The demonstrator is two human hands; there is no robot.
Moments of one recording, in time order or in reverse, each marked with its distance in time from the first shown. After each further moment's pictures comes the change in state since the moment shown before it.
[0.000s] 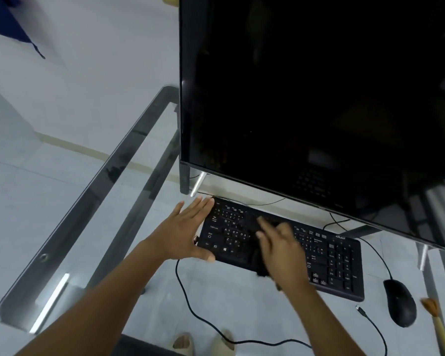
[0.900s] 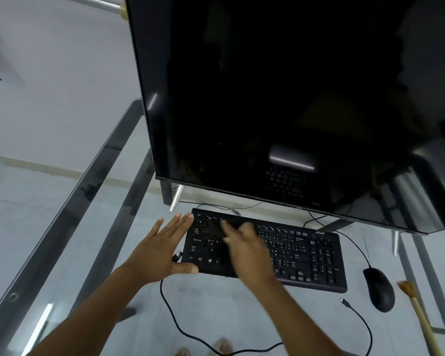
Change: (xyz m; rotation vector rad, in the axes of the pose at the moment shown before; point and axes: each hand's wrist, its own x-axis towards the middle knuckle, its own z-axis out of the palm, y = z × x) left_hand -0.003 -0.012 0.012 0.017 0.034 0.027; right_hand 0.011 -0.034 0.014 -0.011 -0.016 -0.085
